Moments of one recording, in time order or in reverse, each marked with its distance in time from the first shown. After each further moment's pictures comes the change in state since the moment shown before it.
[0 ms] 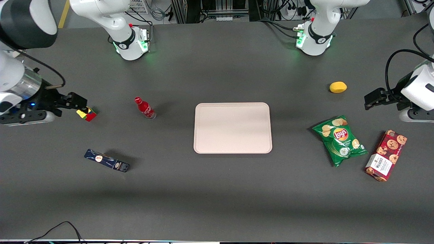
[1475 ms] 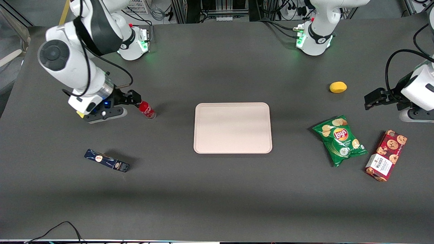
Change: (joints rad) arm 0.279 -0.016 -0.055 -0.285 0.001 0.213 0.121
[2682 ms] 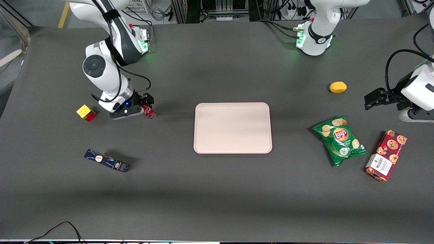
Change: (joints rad) arm 0.000 -0.026 0.017 -0.425 0.000 0.420 0.002
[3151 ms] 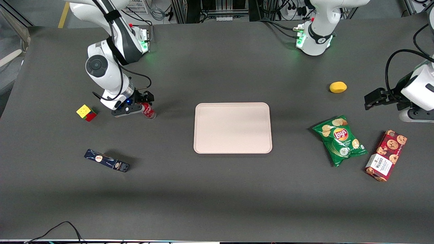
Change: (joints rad) arm 0.000 -0.013 0.000 -0.059 0.000 0.017 0.000
